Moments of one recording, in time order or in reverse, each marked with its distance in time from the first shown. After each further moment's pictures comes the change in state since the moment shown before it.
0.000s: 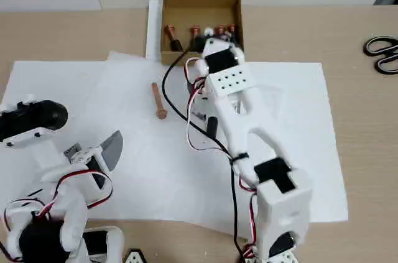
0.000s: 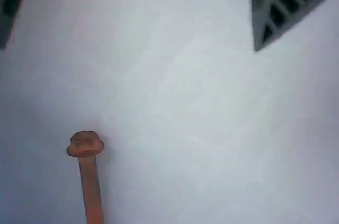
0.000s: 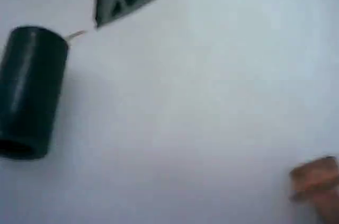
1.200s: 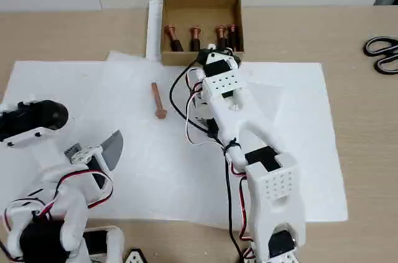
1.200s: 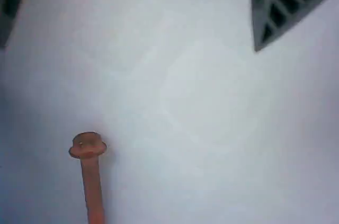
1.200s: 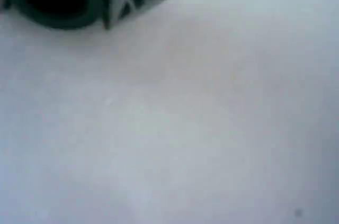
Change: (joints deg) left arm 0.0 0.0 0.0 0.0 0.0; right arm 1.3 13.2 -0.1 -9.8 -0.1
